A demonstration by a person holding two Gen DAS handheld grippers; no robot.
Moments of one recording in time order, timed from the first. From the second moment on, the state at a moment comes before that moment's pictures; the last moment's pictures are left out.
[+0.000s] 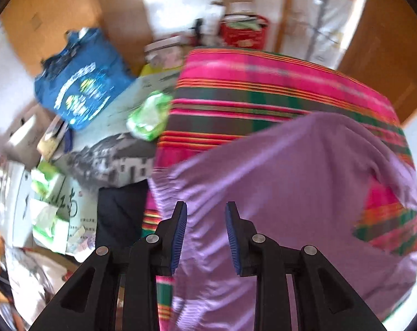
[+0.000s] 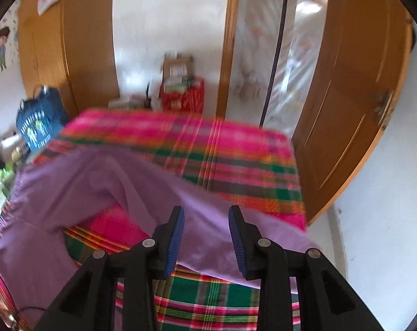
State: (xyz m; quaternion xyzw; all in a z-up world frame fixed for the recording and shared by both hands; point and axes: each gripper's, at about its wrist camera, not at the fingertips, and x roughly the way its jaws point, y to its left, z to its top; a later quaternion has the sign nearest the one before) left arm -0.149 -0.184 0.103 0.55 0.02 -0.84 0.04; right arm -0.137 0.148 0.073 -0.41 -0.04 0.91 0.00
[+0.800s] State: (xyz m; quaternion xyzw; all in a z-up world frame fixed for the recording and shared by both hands) left arm -0.199 -0.266 0.014 0.58 0.23 -0.78 0.07; right arm -0.249 0.181 -0.012 -0.47 0.00 0.89 -0.02
